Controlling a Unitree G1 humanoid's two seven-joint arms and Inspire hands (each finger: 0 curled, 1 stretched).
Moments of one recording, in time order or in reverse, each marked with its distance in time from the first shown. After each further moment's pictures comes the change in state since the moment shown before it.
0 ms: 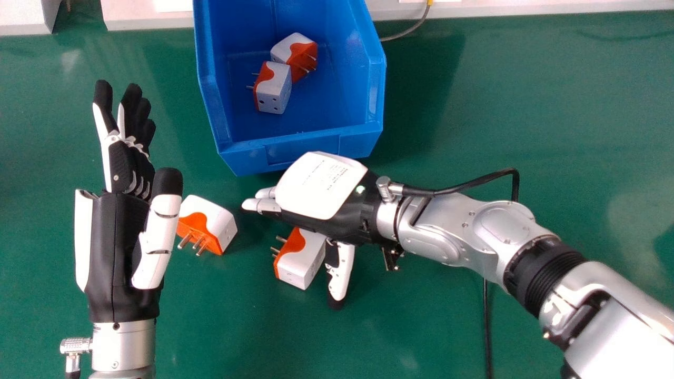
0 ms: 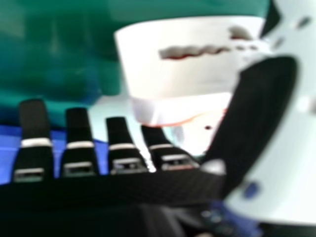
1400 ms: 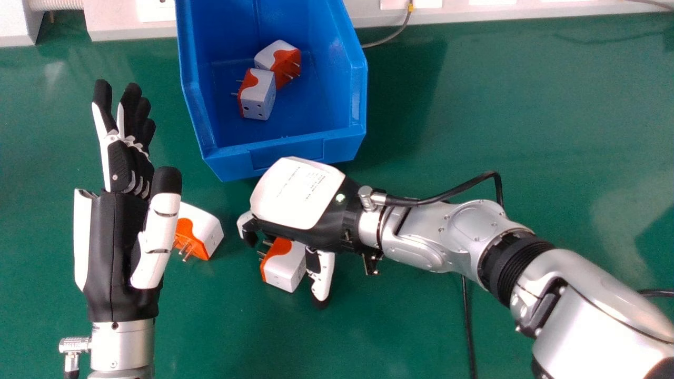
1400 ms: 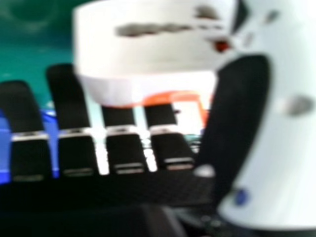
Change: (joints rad) left arm -0.004 0.000 0.002 0.000 -0.008 0.000 -0.021; right arm -0.081 0.089 0.147 0.205 0.012 -0.059 -0.255
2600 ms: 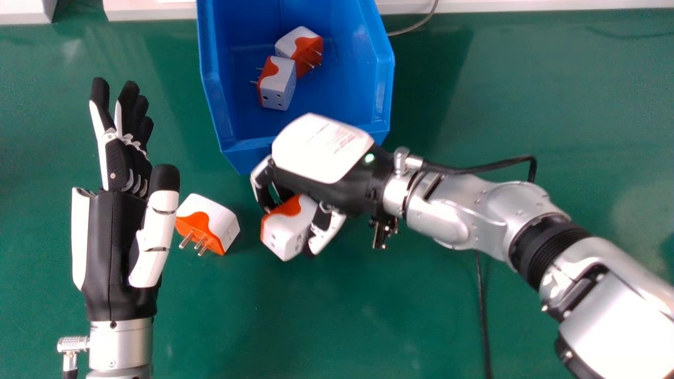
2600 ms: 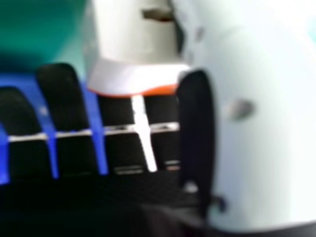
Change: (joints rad) left arm 0.000 0.000 0.009 0.000 0.000 -0.001 0.003; right arm 0.002 -0.118 -0.235 -0.109 0.188 -0.159 0.082
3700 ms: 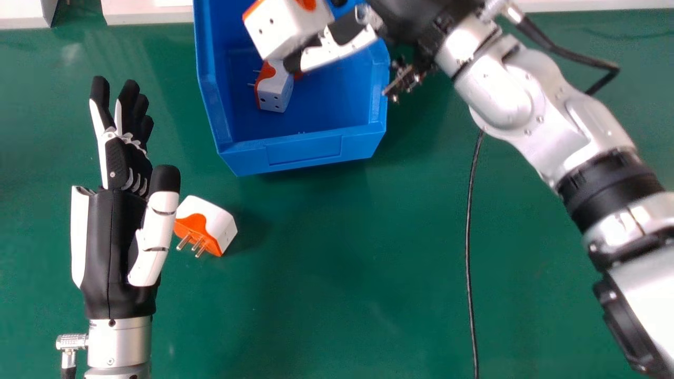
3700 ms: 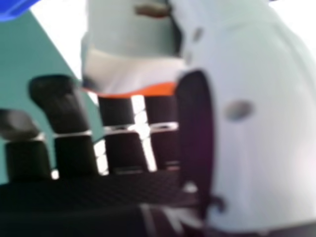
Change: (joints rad) left arm -0.015 0.004 0.001 0.010 -0.012 0.000 -0.022; right arm -0.138 -0.073 -0.357 -0.204 0.203 0.120 0.073
